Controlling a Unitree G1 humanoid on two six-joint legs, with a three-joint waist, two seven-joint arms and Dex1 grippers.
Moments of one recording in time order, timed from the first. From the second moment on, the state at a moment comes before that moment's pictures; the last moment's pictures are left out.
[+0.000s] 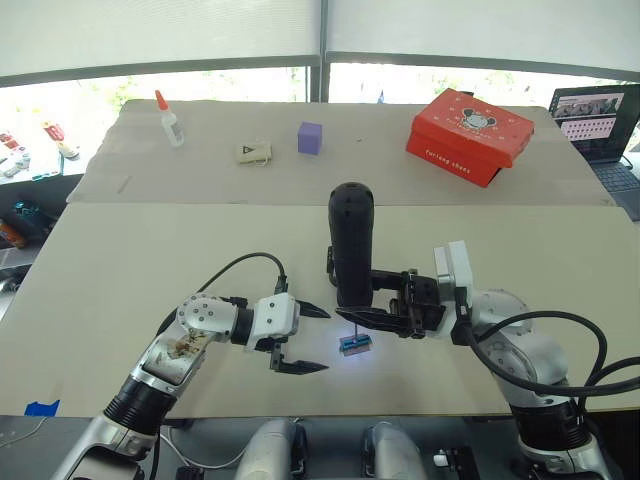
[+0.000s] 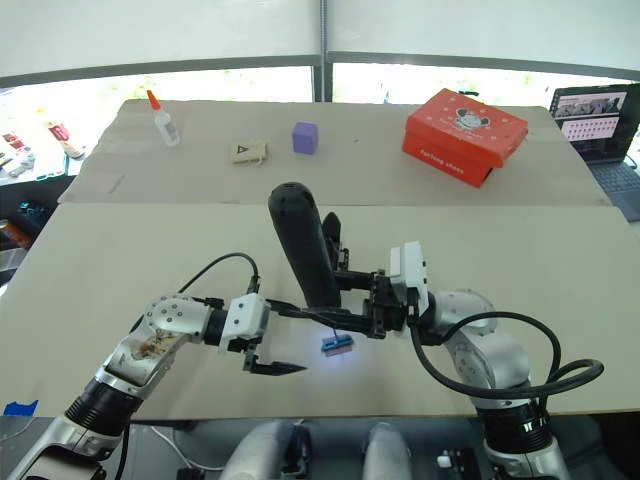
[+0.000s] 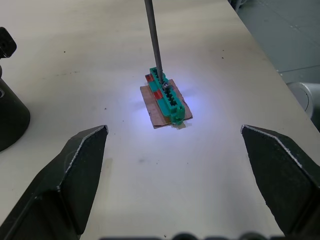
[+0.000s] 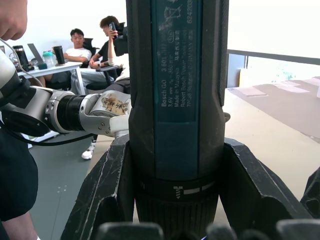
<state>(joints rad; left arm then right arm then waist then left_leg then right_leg) -0.31 0.59 -0.31 -0.10 -0.20 0.10 -1.22 -0.25 -0.46 0.07 -0.36 0.61 0.32 1.10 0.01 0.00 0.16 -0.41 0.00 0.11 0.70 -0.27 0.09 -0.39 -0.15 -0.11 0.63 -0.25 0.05</state>
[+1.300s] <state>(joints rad) -0.32 0.58 -0.31 -0.10 -0.20 0.11 -1.21 -0.25 -0.46 0.08 -0.36 0.60 0.28 1.11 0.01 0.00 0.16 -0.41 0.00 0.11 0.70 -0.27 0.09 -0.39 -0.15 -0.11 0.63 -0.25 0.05</state>
